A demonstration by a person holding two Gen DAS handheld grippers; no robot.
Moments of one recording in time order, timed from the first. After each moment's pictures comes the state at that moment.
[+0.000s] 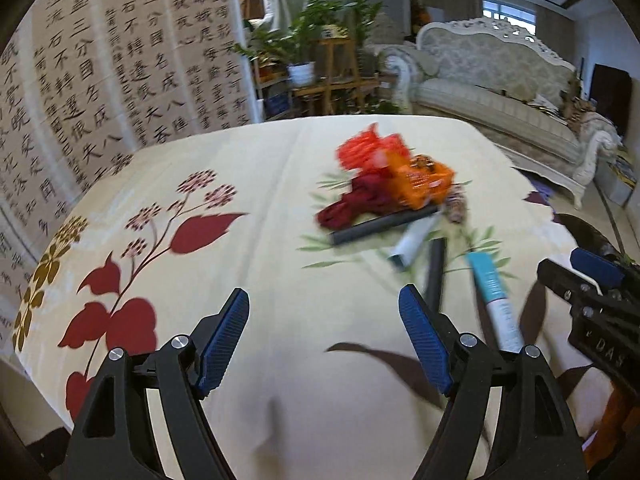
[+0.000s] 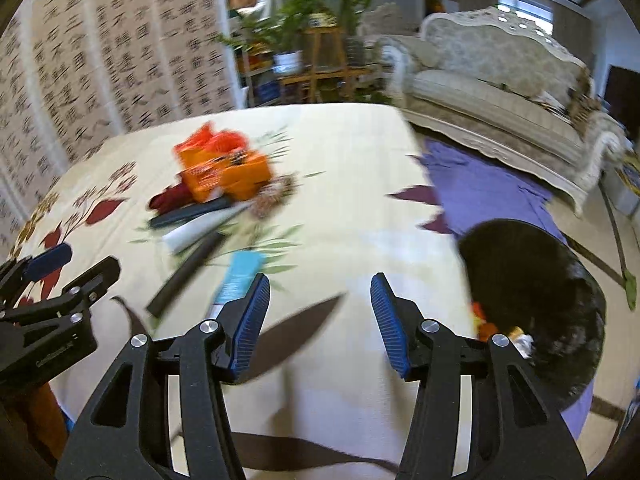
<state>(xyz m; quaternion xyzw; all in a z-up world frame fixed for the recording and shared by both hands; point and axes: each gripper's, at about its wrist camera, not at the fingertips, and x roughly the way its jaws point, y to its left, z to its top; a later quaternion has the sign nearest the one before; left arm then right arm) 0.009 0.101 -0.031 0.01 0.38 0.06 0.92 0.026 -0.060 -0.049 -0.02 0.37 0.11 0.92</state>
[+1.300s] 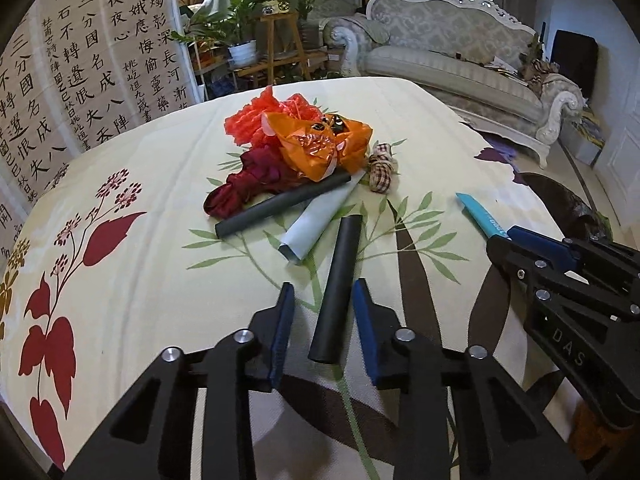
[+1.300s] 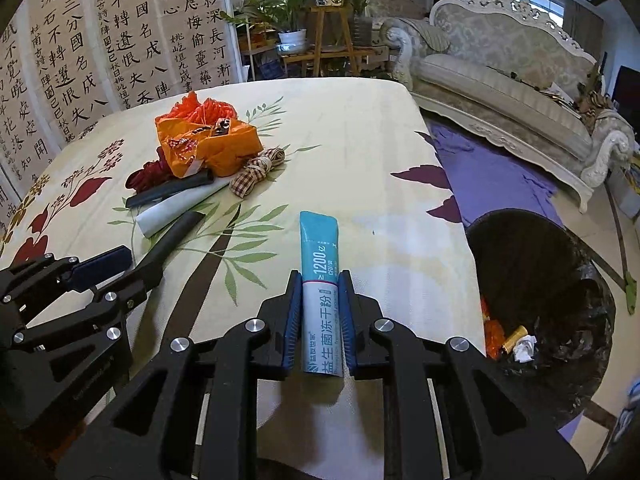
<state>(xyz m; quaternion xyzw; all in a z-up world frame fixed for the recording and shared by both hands) 0.038 0.047 -0.054 0.04 0.42 -0.03 0.90 0.043 -0.076 -0.071 -0.03 0.40 0.12 0.91</state>
